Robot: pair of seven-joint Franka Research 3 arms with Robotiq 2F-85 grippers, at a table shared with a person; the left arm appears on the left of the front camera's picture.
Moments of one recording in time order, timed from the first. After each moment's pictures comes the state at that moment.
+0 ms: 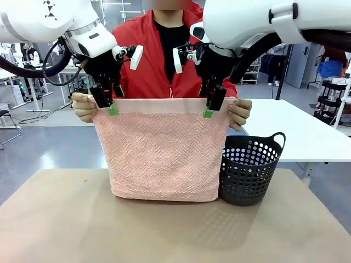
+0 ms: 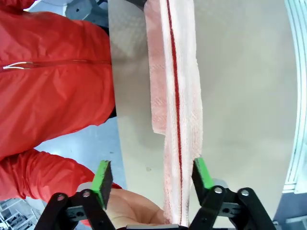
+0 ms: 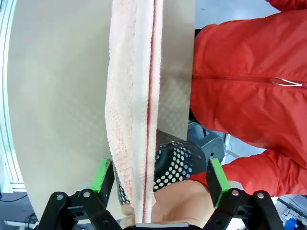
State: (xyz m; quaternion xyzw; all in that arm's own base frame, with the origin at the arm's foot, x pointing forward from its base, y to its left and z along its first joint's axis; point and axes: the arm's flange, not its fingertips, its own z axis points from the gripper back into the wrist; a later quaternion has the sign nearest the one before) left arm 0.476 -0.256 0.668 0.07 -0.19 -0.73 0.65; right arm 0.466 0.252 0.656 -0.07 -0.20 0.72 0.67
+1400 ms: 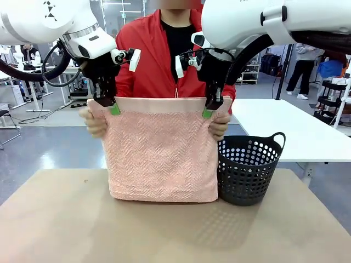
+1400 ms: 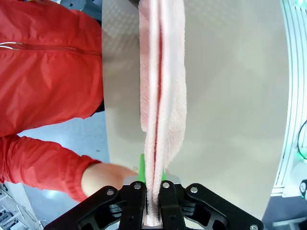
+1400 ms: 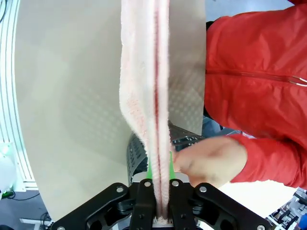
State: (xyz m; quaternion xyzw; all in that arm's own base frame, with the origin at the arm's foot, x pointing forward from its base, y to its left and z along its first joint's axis) left arm 0.477 -0.250 0.661 0.05 -0.18 -0.72 0.67; right arm 0.478 0.249 0.645 -0.05 -0.16 0.70 0.69
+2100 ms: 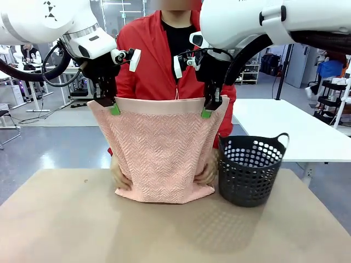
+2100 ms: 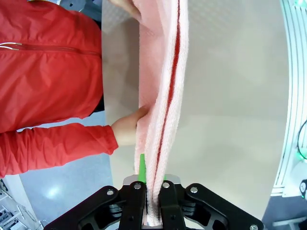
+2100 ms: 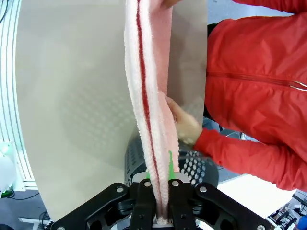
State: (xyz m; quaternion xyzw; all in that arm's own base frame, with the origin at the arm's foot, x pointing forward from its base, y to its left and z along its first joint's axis) left arm 0.477 -0.250 0.661 0.05 -0.18 -0.72 0.67; right arm 0.476 0.251 0.645 -0.05 -0.16 0.70 0.69
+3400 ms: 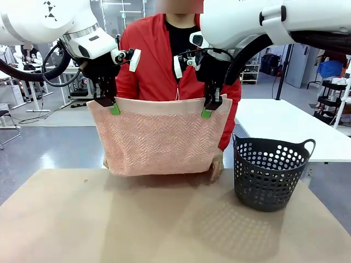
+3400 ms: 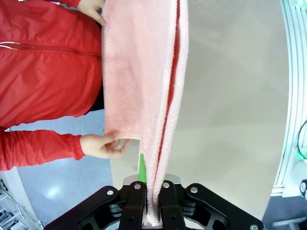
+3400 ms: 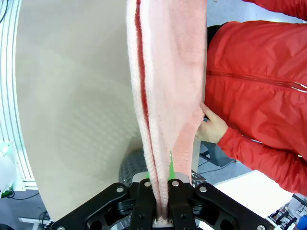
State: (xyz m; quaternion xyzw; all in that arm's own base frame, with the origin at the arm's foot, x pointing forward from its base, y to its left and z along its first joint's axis) left arm 0.477 -0.250 0.661 0.05 -0.18 -0.72 0.67; right arm 0.477 0.251 0.645 -0.05 -0.16 0.70 0.69
